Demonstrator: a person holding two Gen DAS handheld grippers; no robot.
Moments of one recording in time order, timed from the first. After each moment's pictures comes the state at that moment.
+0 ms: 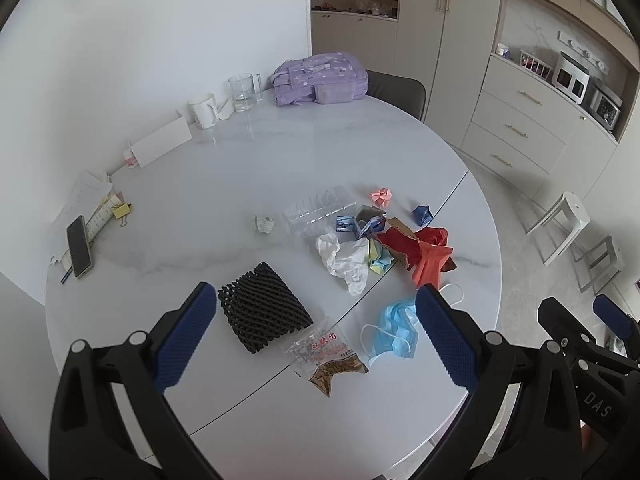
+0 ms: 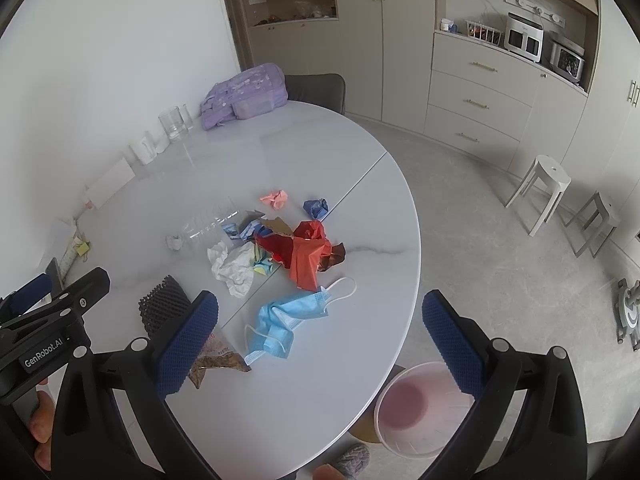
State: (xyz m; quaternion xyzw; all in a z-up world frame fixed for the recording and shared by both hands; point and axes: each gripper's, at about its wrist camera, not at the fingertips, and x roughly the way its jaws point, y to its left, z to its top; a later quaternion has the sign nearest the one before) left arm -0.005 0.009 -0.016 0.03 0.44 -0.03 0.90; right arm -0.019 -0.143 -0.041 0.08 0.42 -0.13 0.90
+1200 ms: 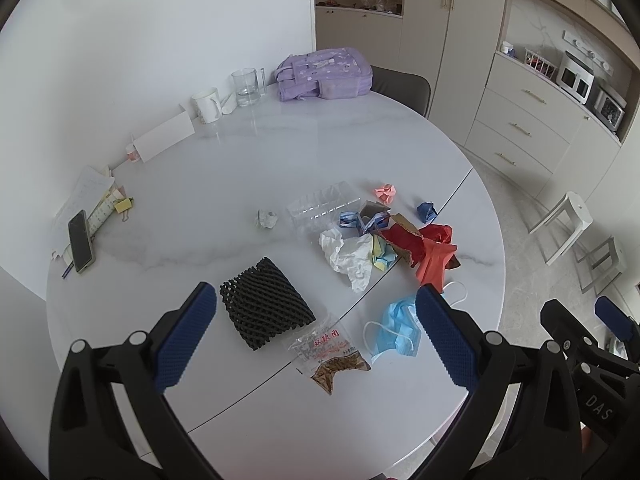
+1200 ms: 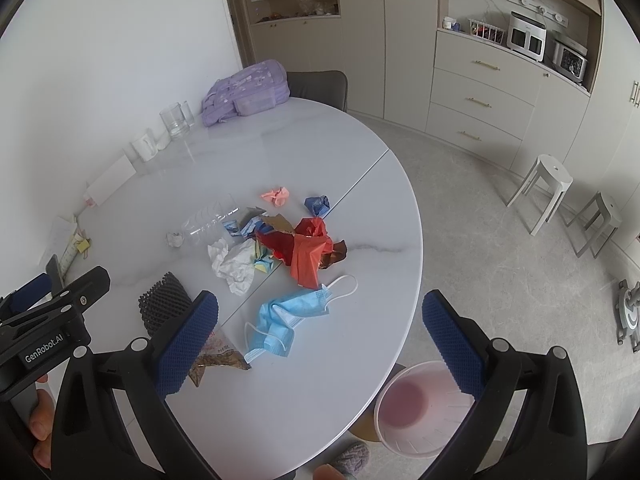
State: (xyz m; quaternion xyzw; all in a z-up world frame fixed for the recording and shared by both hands) left arm -0.003 0.015 -0.019 0.02 0.44 -0.02 0.89; right arm -0.016 -0.142 -0.042 0.08 0.42 -0.12 0.89
